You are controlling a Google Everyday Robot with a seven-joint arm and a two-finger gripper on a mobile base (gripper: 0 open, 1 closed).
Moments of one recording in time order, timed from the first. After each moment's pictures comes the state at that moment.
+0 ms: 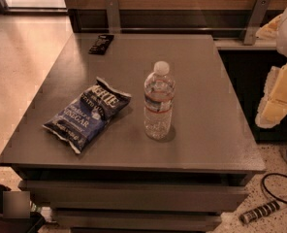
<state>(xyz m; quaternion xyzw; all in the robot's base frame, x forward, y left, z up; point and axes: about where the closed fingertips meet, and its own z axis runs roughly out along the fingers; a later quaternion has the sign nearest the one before) 0.438 -0.214 0.987 -0.60 0.78 -0.05 0.18</state>
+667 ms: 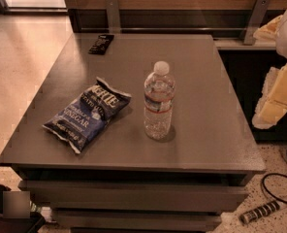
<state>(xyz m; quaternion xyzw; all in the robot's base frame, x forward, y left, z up) 0.438 -0.209 0.985 -0.60 0.77 -0.03 0.19</state>
